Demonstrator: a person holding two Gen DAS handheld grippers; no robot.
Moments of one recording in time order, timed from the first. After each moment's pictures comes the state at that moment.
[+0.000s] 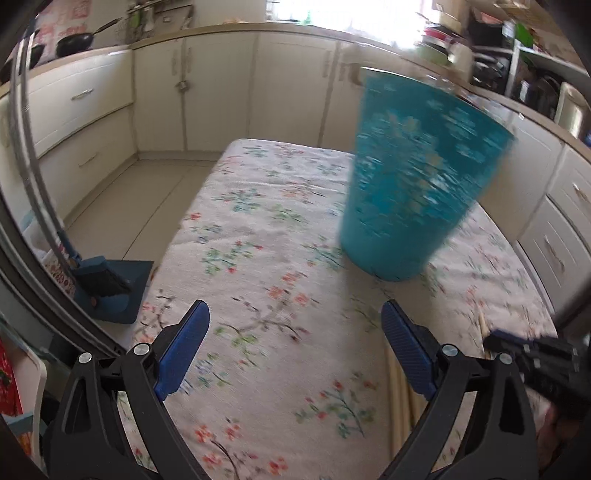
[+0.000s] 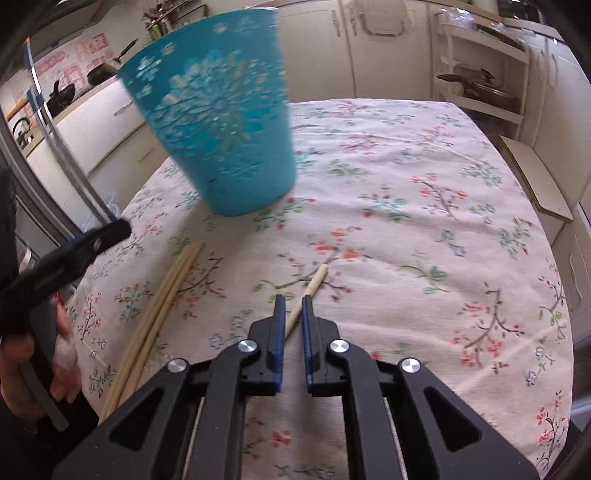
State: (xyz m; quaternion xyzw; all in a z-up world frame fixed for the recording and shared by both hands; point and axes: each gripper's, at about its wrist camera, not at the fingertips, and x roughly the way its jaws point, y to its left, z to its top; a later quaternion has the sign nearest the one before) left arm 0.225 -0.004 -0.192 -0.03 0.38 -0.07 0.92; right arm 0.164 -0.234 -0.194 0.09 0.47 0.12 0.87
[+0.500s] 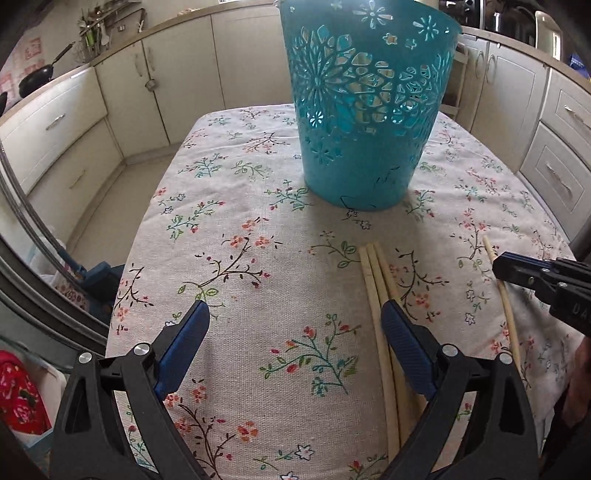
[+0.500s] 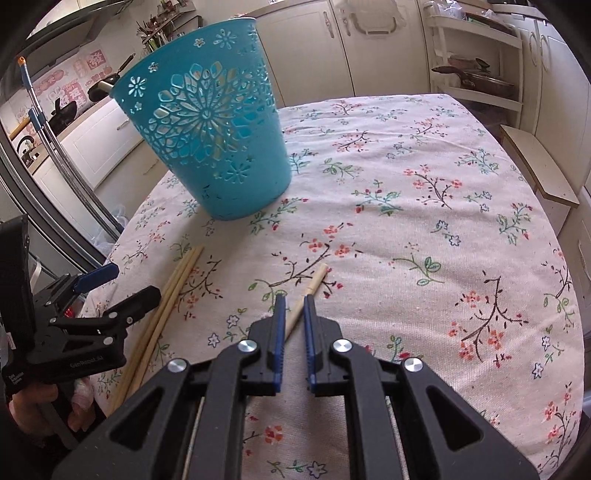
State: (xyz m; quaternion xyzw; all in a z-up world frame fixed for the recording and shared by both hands) left arm 0.217 -0.037 -0.211 0.06 0.44 -0.08 0.89; right arm 0.160 -0.247 -0.195 0.12 0.46 0.13 0.87
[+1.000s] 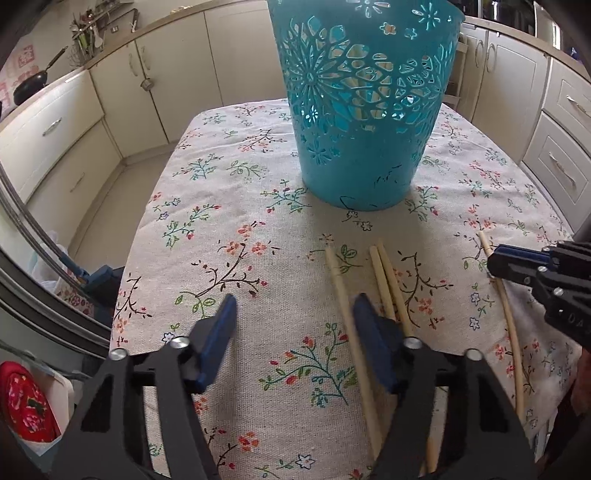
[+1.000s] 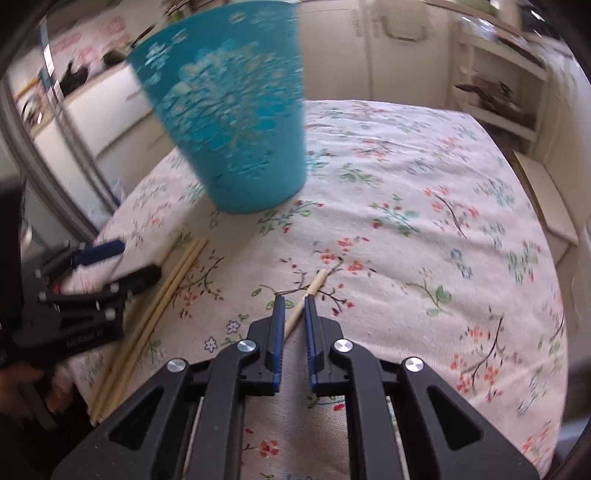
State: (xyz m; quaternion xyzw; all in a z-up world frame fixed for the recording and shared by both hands) left arm 0.229 -0.042 -0.210 0.07 0.45 -0.08 0.89; right arm 0.172 -0.226 -0.188 0.02 0.48 0.16 0.86
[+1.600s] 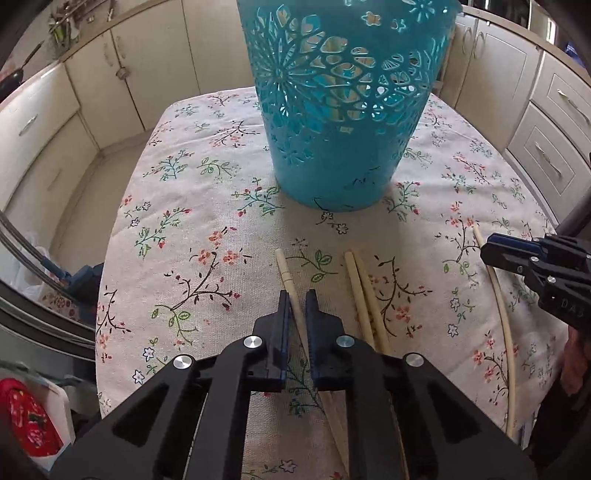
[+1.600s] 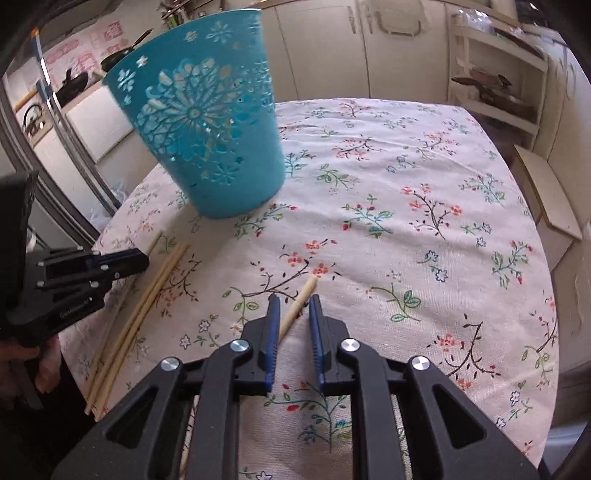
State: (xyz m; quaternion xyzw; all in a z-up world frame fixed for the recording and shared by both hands) left arm 0.243 -0.054 -0.207 0.07 0.49 -0.11 0.86; right arm 0.174 -0.258 -0.191 0.07 0.48 0.16 0.86
